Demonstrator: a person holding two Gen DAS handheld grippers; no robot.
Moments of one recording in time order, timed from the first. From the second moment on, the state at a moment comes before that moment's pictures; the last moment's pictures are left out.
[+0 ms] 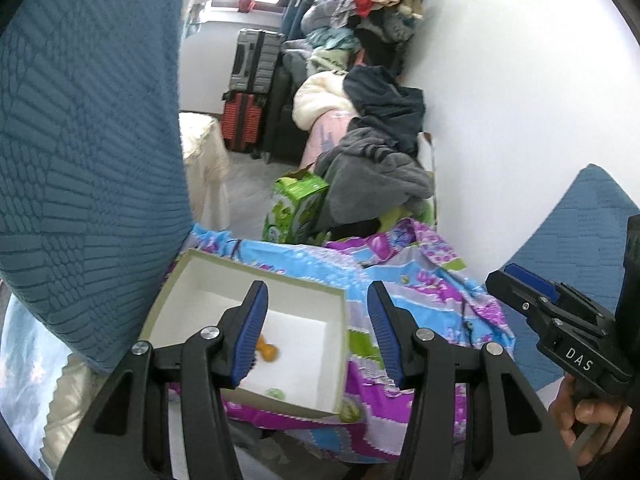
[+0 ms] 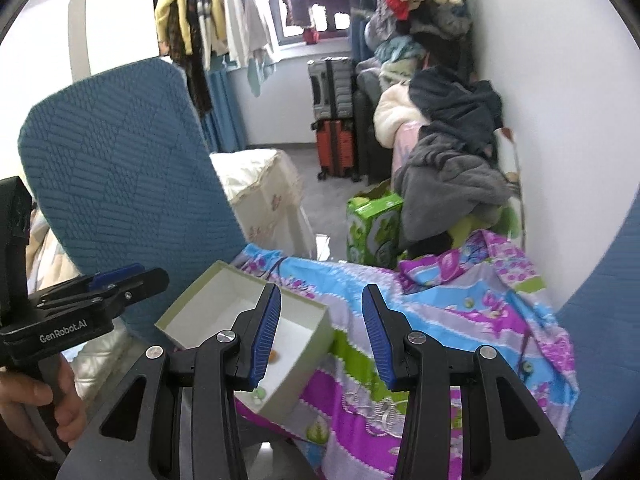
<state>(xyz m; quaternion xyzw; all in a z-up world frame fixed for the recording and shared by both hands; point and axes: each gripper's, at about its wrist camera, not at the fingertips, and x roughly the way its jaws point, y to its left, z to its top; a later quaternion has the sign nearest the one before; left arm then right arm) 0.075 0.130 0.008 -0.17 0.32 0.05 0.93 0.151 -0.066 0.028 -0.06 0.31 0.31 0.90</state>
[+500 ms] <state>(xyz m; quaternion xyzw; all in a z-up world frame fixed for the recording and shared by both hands) 0.079 0.057 0.023 -0.15 0.31 -0.01 0.94 0.136 -0.155 0.038 -0.04 0.29 0.25 0.92</state>
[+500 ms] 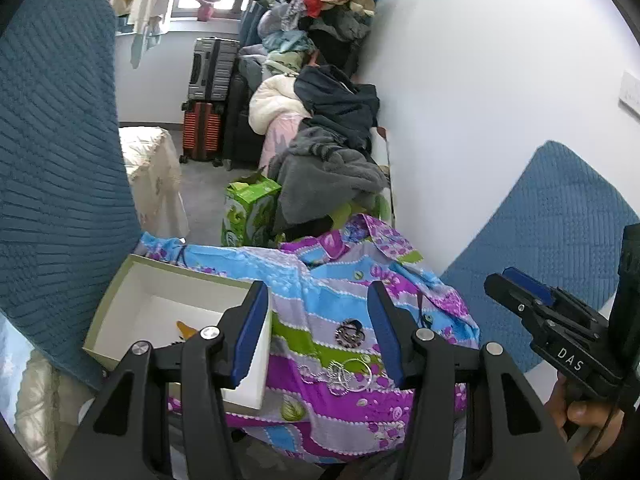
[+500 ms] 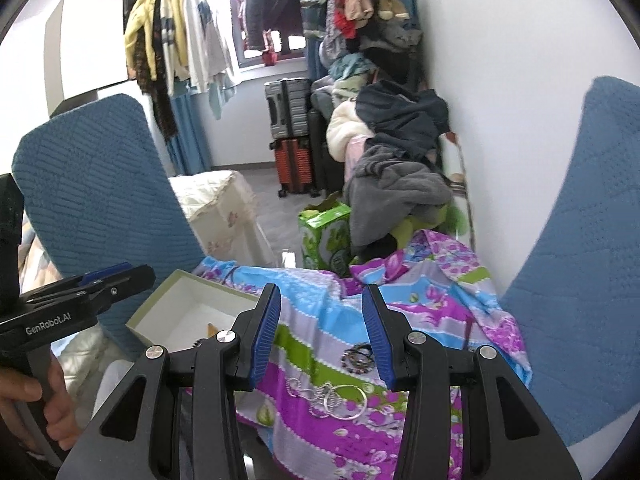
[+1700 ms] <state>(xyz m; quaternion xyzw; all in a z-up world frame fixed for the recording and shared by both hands) 0.093 -0.010 -0.071 -0.16 0.38 -0.03 0.91 0.128 -0.236 -0.060 -0.03 0.35 0.20 0.92</state>
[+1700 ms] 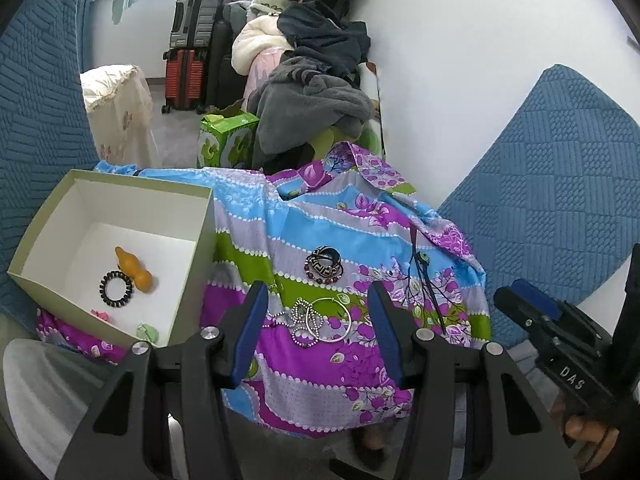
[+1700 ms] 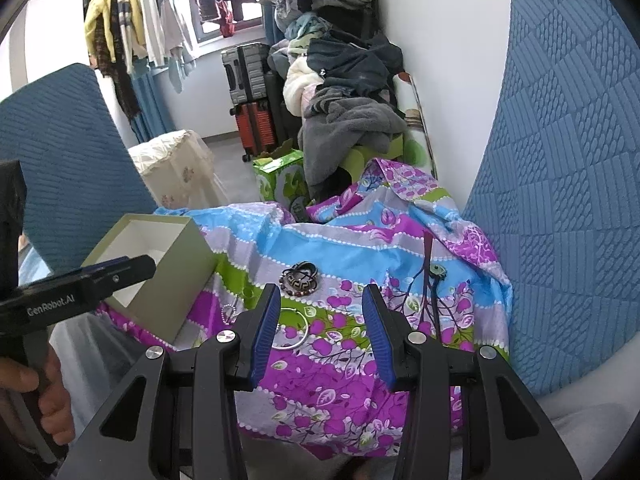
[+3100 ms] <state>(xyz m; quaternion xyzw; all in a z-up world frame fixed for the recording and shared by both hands) 0.202 -0.001 -0.224 -0.12 0.52 0.03 0.84 0.293 -0.166 -0.224 -0.04 0.44 0.29 0.85</state>
